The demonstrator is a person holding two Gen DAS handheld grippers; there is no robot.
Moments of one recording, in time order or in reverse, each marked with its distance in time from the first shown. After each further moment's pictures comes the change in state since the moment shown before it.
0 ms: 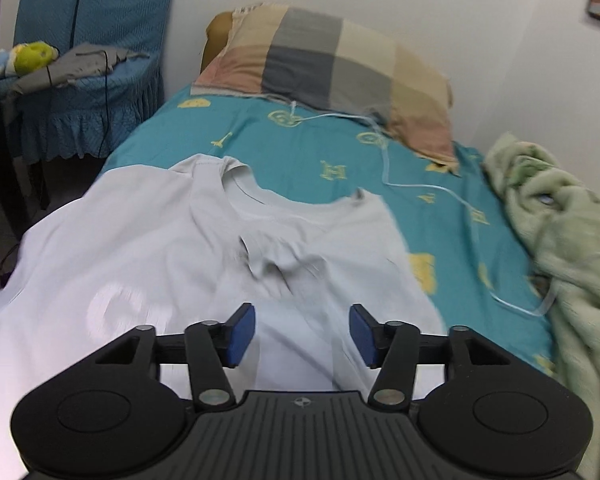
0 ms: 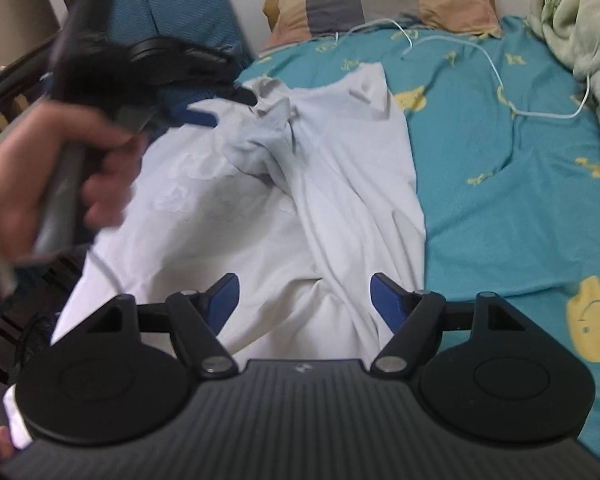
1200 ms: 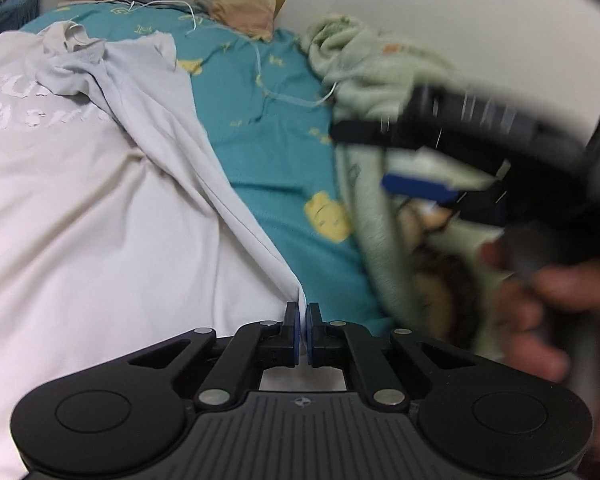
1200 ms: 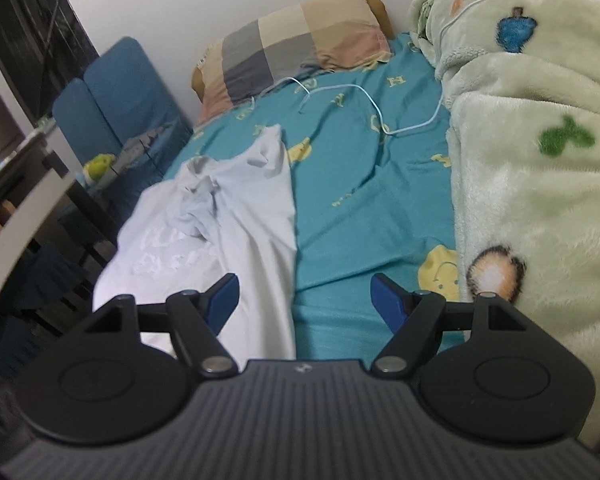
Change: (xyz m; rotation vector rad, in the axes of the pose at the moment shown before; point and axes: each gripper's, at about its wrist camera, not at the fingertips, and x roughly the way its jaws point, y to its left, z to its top) left arm -0.164 -0.112 -0.237 0.040 0.235 -0.442; right arm -0.118 -0.075 -0.027 0.248 -0.145 -0.066
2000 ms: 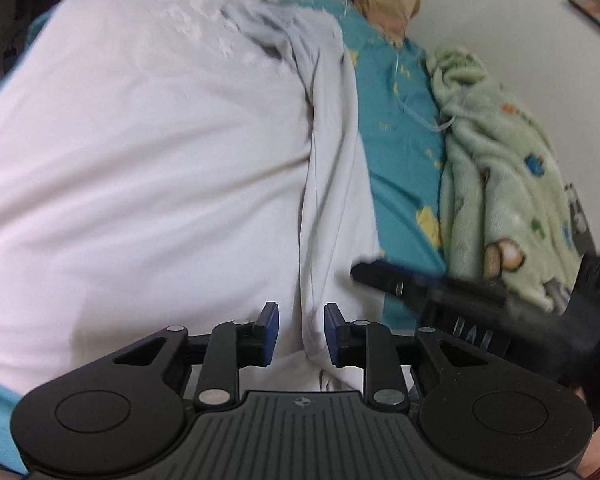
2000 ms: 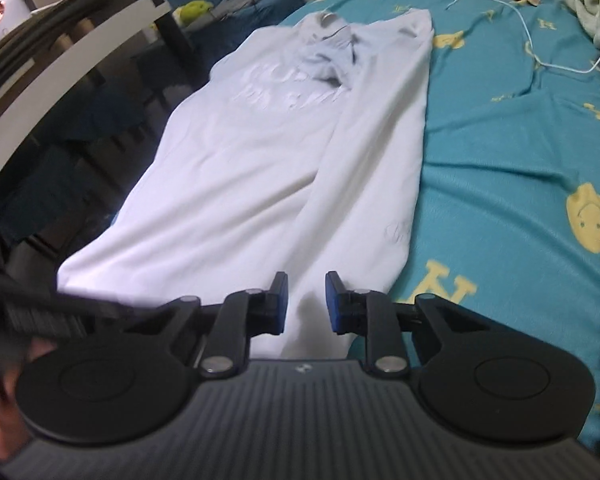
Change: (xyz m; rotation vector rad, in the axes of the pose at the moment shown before) left arm -0.078 0.102 -0.001 -0.317 0.025 0.148; right arm 0.039 0.092 -0.080 -0.334 0.374 0.155
